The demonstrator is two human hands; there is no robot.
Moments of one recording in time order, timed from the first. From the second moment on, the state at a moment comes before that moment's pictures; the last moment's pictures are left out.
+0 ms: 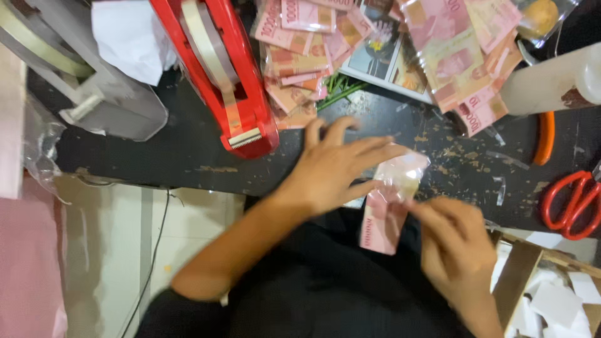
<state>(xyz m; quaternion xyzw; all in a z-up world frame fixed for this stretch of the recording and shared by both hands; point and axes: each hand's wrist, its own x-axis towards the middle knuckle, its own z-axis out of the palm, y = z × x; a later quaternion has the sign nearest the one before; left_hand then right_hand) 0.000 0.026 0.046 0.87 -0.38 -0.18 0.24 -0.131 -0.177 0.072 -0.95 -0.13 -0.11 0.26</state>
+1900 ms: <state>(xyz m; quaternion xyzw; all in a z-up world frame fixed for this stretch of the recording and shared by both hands) -0.076 -0.006 0.003 0.87 -0.26 0.22 0.36 -0.118 -0.152 0.092 -0.95 -0.14 -0.05 0.28</state>
